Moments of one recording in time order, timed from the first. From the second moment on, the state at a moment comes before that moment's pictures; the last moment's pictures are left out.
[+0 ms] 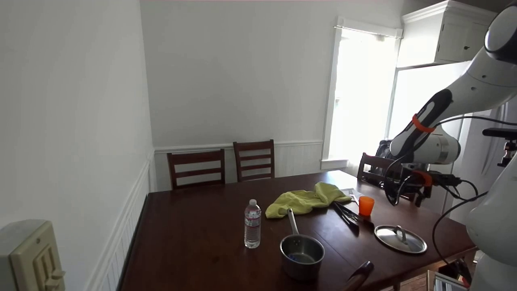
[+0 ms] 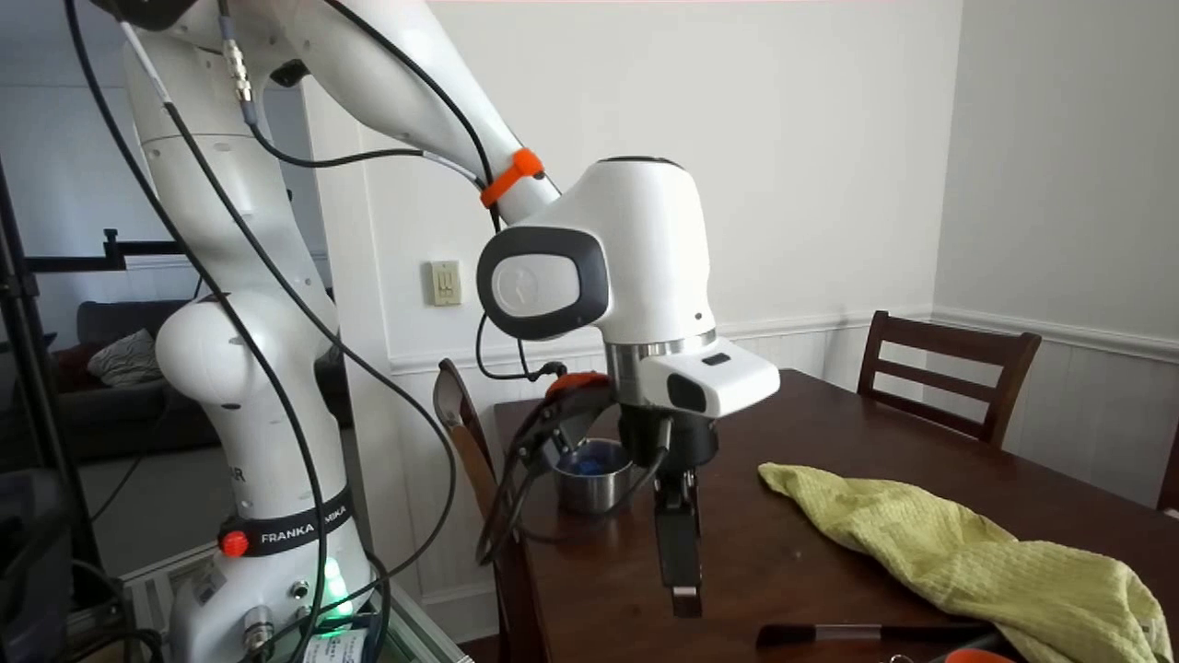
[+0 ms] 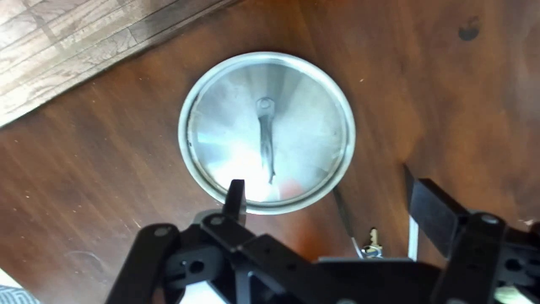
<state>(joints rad) -0.58 -0.09 -0.59 -2.61 -0.09 2.64 -0.09</state>
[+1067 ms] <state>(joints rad) -0.77 0.38 -0.48 -2.33 0.28 2.69 -0.36</state>
